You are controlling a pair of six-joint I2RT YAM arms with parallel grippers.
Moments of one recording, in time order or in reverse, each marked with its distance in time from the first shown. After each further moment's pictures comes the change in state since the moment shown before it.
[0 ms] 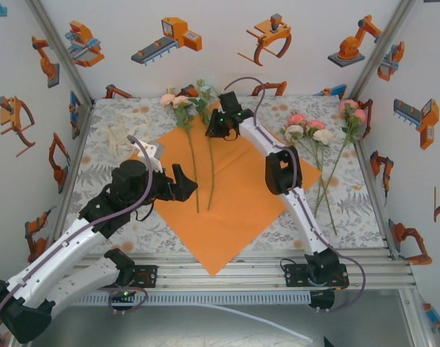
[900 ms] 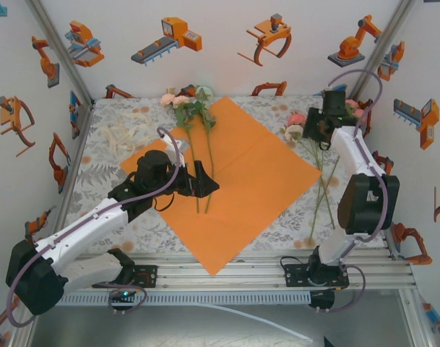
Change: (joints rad) left arm -0.015 0.270 -0.011 0.260 0.241 -0.061; right arm -0.533 -1.004 -1.105 0.023 0.331 -0.403
